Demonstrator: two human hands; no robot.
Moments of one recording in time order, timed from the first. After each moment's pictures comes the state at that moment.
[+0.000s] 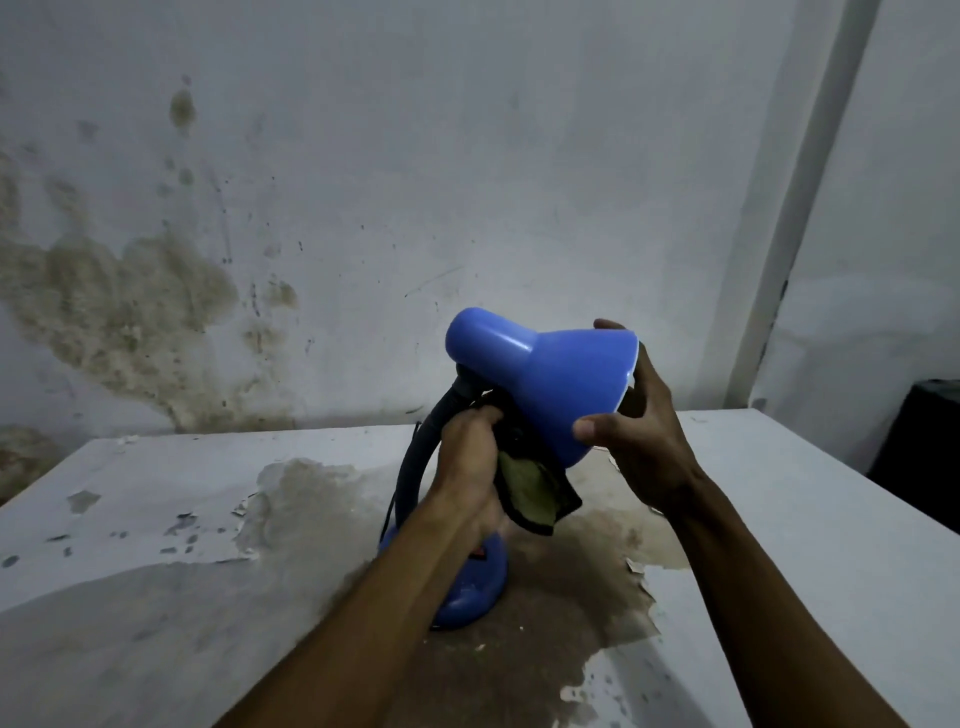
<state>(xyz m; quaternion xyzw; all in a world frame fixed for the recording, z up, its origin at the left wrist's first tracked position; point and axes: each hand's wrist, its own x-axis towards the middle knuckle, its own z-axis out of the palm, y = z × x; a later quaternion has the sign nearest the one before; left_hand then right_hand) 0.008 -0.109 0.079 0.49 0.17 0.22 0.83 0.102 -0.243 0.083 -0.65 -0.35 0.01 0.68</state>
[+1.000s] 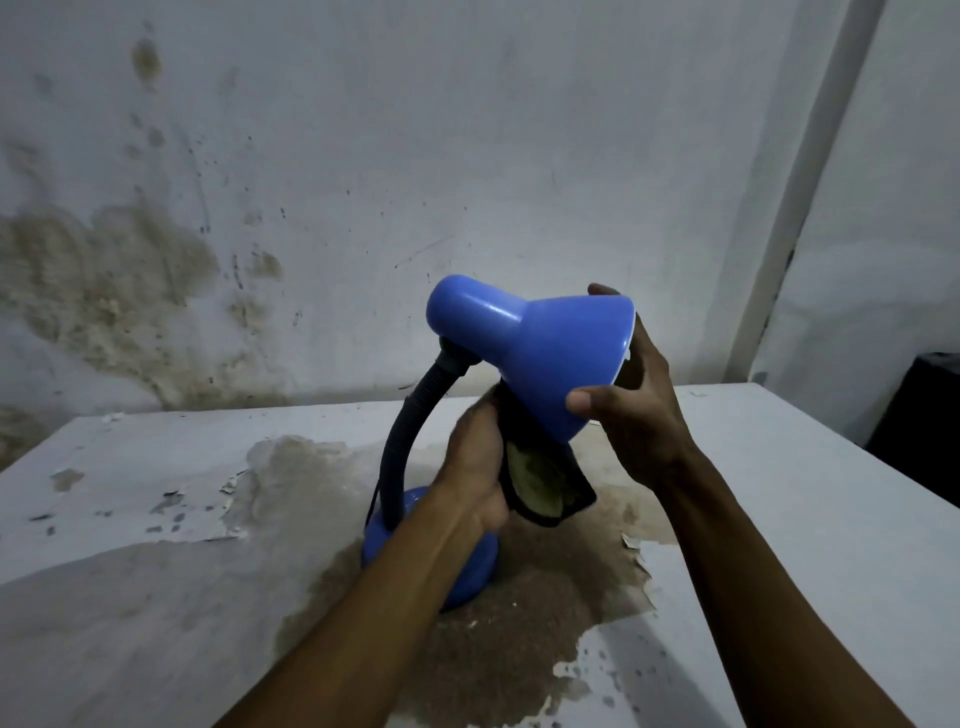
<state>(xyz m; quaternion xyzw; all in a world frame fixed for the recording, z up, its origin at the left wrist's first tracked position) 0.020 -0.113 0.059 0.44 0.11 0.13 0.88 0.111 -0.237 0.077 -0.62 -0.39 0.01 0.68</state>
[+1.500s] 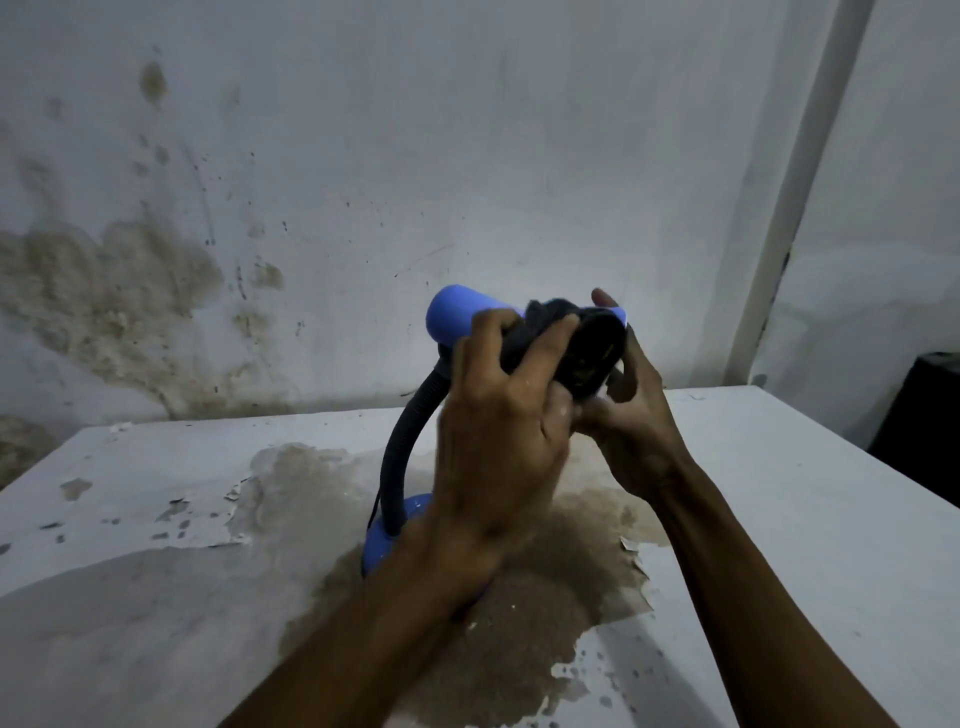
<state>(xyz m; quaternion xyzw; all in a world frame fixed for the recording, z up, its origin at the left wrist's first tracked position) -0.024 -0.140 0.100 0.83 -0.03 0.51 0.22 0.103 -0.239 0.072 -0.60 -0.39 0.01 0.70</state>
